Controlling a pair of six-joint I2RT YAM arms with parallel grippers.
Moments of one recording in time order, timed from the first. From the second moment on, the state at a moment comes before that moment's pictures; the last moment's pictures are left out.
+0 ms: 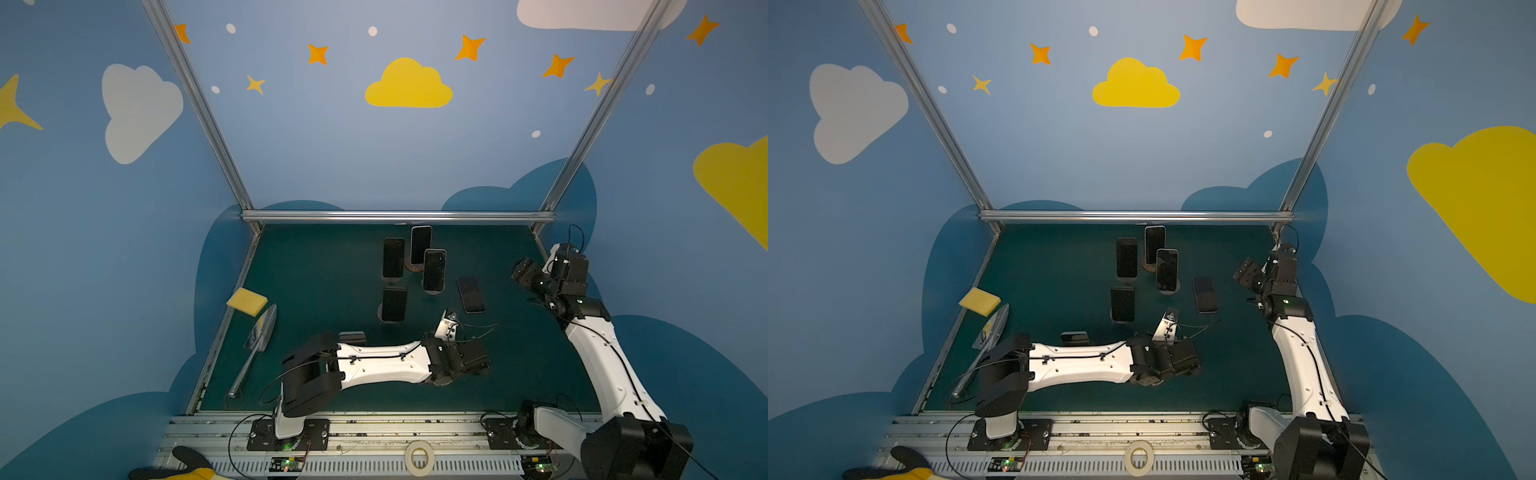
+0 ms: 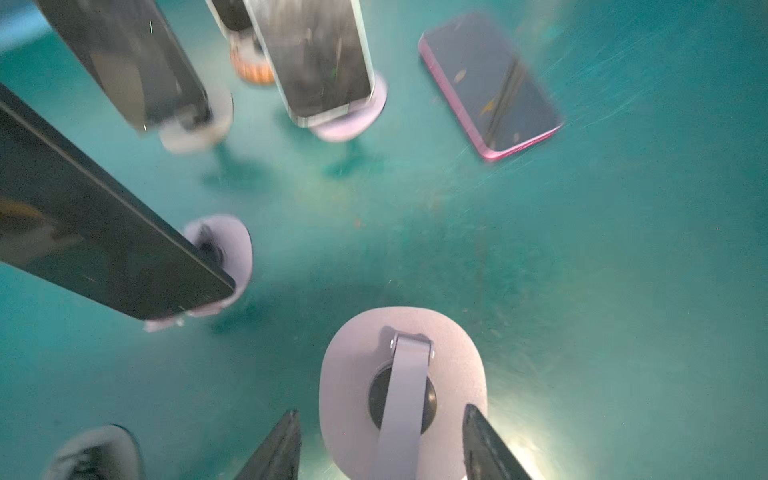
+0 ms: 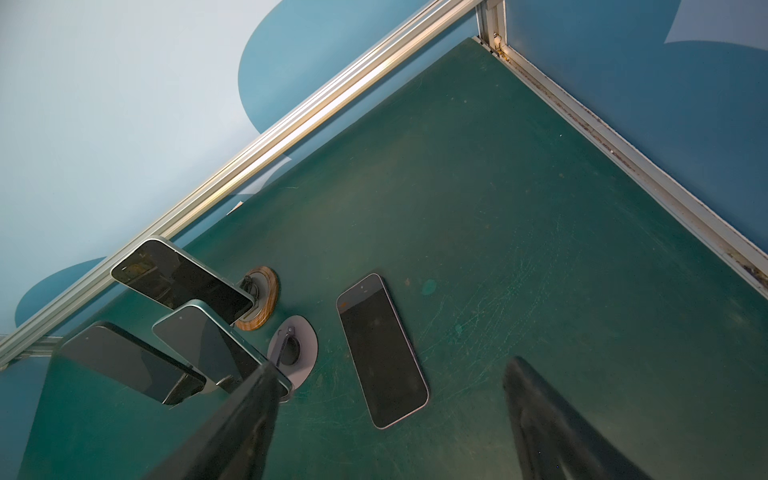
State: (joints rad) left arm -1.33 1.86 1.44 -0.72 -0.70 -0.83; right arm -0.05 1.12 0.95 -0.43 -0.04 0.49
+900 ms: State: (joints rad) left arm -0.70 1.50 1.69 -0.86 -0.66 -0.40; right arm -0.05 1.11 0.95 -0.42 -0.09 0.50
